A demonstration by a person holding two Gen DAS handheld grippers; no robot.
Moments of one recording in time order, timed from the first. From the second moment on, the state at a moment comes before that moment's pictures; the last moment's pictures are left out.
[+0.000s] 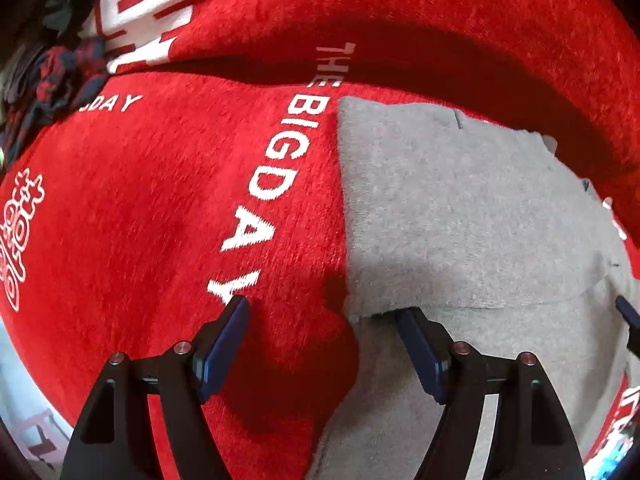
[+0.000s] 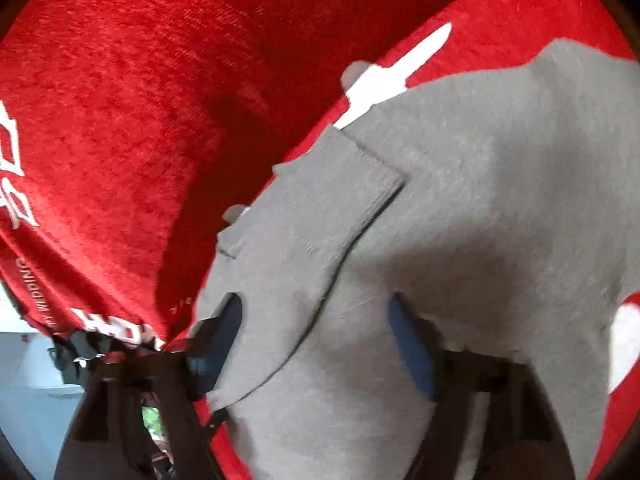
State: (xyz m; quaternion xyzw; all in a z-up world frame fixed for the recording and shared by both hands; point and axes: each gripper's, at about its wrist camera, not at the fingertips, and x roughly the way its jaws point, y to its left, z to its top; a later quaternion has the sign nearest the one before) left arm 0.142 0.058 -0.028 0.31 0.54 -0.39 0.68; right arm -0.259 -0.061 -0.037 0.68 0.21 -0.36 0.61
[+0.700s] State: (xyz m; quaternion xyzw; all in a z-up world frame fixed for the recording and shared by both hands) left arm 0.160 0.085 -0.004 0.32 0.53 -0.44 0.65; right arm -0.271 -0.041 -0.048 0.65 0.27 -0.41 0.58
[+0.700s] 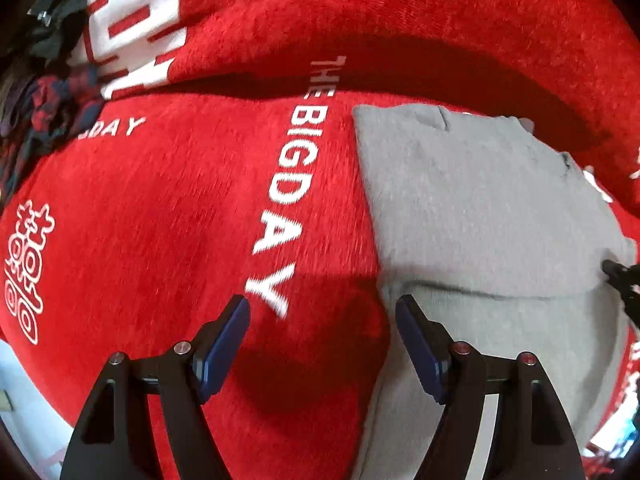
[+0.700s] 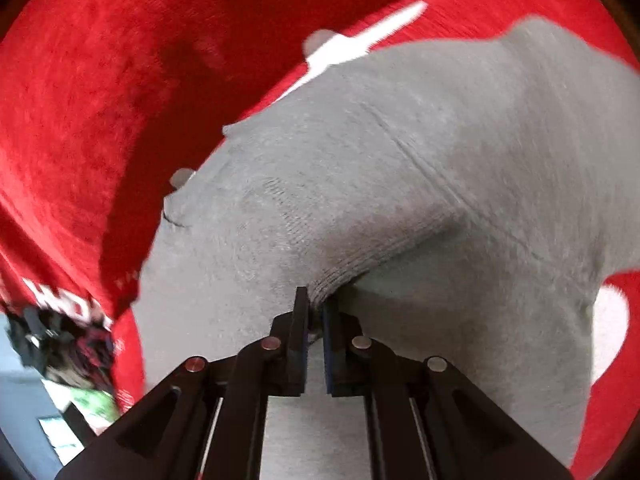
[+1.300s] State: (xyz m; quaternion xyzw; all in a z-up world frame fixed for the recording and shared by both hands) left arm 0.167 -0.017 -0.029 0.32 0.56 -0.49 0.58; right arm -0.266 -0.043 -0.043 0.67 0.26 -0.42 0.56
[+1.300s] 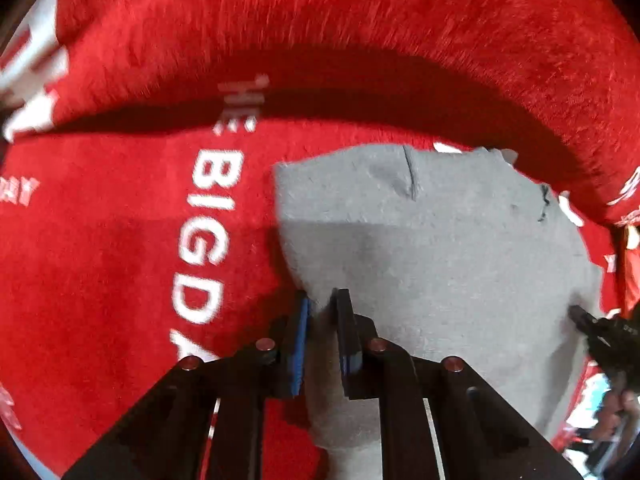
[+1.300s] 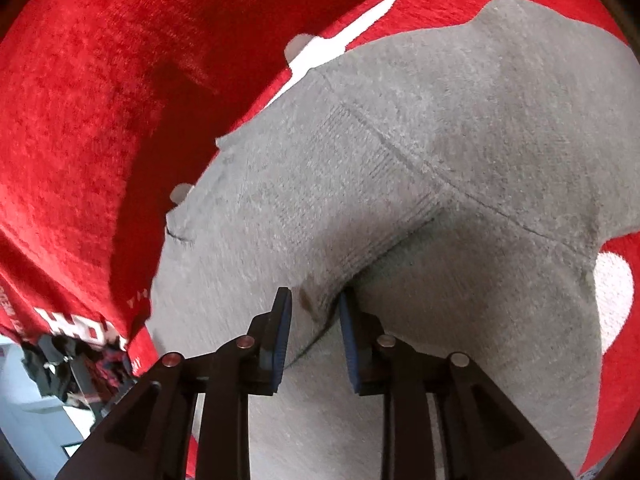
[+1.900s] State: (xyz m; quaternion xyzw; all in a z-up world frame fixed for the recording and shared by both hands) left arm 0.141 0.023 0.011 0.34 0.52 -0.51 0.60; right arm -0.288 -0.031 -0.003 0.58 0.32 -0.45 0.60
